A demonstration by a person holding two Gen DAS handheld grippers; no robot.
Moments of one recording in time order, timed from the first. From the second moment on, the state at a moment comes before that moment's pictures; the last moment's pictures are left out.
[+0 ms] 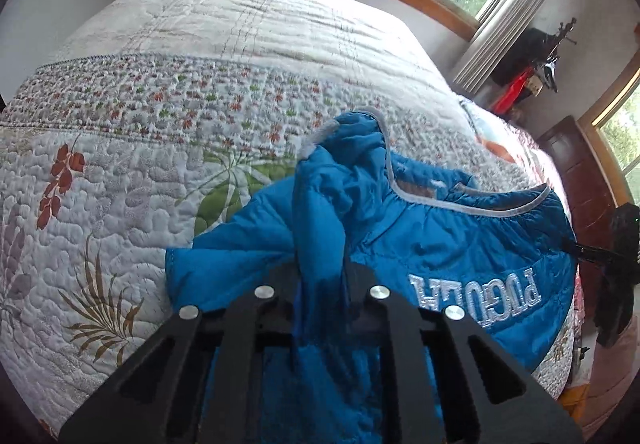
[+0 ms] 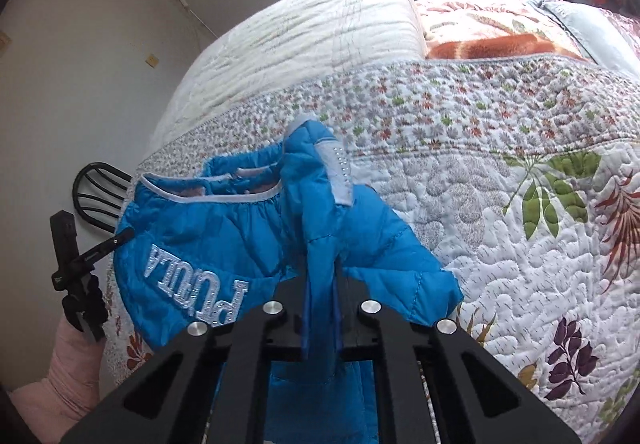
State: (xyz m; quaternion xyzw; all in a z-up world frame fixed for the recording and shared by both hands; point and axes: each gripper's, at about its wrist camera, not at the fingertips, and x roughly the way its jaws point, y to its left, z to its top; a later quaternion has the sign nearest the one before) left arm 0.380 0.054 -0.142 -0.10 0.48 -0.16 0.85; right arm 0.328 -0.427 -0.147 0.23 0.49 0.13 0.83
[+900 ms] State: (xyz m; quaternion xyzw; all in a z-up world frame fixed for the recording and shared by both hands) left arm 0.411 0.071 -0.175 -0.10 0.54 -0.10 0.83; right arm 0.339 -0.449 -0.199 0.27 0.54 0.06 0.79
